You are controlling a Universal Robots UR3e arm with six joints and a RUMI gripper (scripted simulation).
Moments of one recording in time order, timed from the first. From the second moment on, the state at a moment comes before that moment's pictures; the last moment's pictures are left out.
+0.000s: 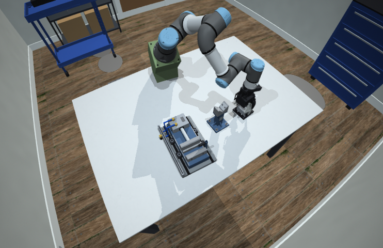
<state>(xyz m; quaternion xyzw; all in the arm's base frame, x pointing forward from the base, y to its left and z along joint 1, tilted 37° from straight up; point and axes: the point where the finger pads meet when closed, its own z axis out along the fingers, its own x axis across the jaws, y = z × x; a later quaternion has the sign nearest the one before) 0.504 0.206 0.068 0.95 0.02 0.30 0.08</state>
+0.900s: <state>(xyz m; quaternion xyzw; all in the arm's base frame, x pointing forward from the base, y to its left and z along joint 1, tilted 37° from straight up) 0.504 0.206 0.067 0.95 0.02 0.30 0.08</state>
